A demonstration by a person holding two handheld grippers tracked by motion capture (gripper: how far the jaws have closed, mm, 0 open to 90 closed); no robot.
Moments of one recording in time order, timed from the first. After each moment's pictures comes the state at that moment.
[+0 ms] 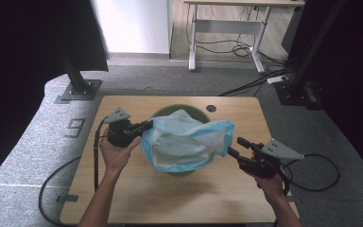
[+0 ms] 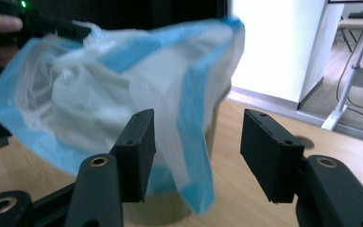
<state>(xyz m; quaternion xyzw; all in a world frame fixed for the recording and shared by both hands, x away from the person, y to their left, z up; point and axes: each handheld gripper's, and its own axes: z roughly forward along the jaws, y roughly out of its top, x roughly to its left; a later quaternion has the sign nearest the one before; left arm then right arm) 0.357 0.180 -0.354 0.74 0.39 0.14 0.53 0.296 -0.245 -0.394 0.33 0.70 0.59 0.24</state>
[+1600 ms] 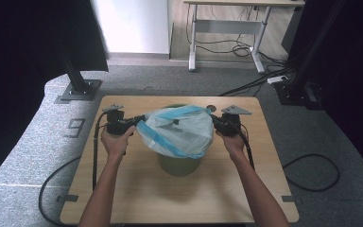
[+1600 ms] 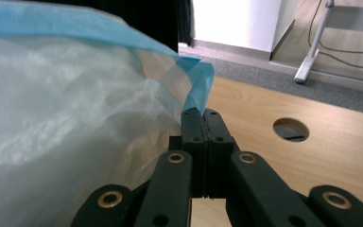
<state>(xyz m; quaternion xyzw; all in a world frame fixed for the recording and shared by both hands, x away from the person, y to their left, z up) 0.436 0.216 -0.415 0.70 0.49 0.08 0.52 0.453 -0.179 -0.438 0.42 0.72 0.50 0.23</state>
